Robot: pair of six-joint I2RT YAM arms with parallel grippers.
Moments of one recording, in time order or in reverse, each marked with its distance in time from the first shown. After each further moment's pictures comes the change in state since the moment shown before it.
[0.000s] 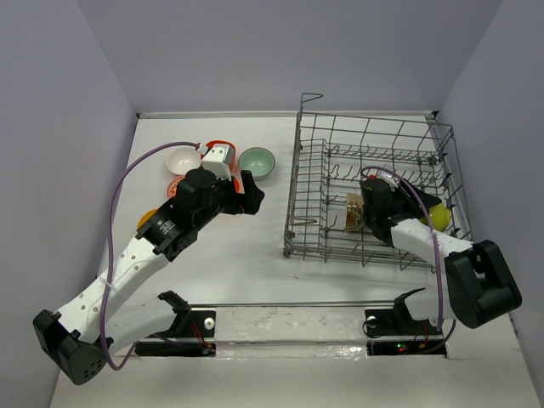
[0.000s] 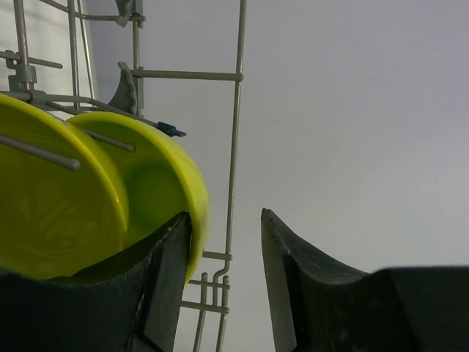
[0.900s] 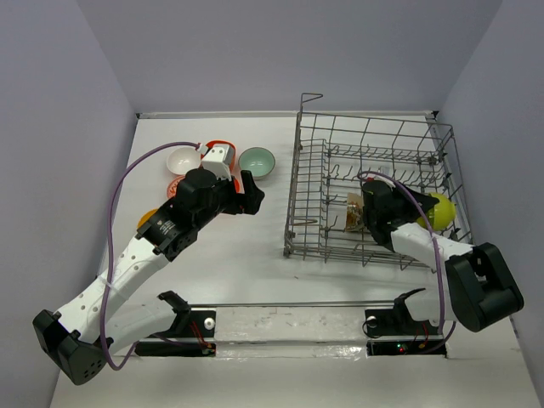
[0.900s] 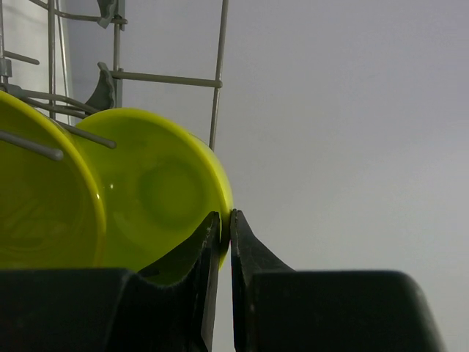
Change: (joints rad) left arm 0.000 0.000 0.000 0.000 0.000 0.000; right arm 0.008 -0.023 -0.045 0.140 0.006 -0.197
